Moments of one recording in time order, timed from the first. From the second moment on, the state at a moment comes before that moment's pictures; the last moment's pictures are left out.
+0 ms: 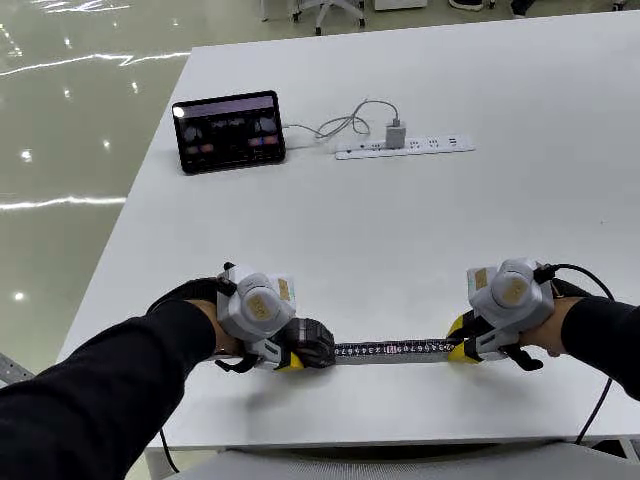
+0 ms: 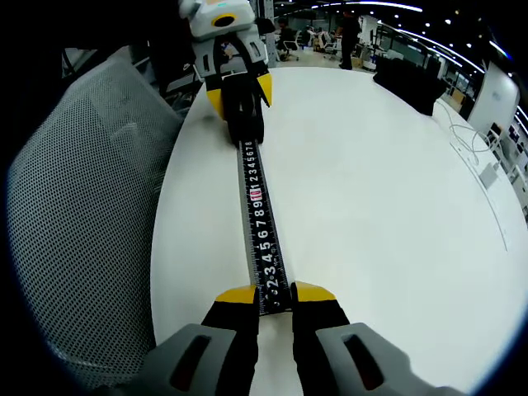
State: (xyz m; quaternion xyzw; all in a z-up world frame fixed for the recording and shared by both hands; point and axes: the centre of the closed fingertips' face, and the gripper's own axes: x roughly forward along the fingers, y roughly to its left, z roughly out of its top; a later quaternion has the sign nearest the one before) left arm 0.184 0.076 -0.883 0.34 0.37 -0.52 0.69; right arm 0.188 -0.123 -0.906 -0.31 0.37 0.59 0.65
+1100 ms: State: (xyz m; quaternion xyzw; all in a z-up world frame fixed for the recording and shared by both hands) left arm 0.183 0.076 -0.883 0.34 0.37 -0.52 0.69; right arm 0.187 -0.144 -0.904 -0.31 0.38 0.58 0.65
